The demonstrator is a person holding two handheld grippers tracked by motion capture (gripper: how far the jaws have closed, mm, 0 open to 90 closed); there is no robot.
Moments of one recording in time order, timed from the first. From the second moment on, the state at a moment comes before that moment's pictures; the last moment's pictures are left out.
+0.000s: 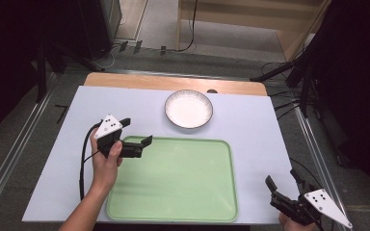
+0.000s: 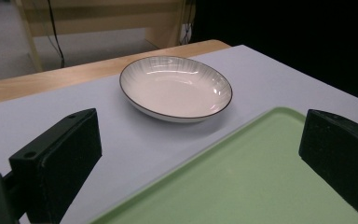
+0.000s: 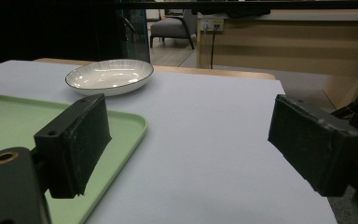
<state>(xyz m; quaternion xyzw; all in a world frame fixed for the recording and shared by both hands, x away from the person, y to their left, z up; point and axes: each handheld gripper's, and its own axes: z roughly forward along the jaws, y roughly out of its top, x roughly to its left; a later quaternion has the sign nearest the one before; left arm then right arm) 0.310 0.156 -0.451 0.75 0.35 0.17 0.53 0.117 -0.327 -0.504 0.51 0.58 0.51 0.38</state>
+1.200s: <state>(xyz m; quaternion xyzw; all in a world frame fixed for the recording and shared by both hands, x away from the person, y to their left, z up) 0.425 0.060 -0.459 0.77 0.41 0.11 0.48 0.116 -0.326 -0.505 0.51 0.58 0.51 0.38</state>
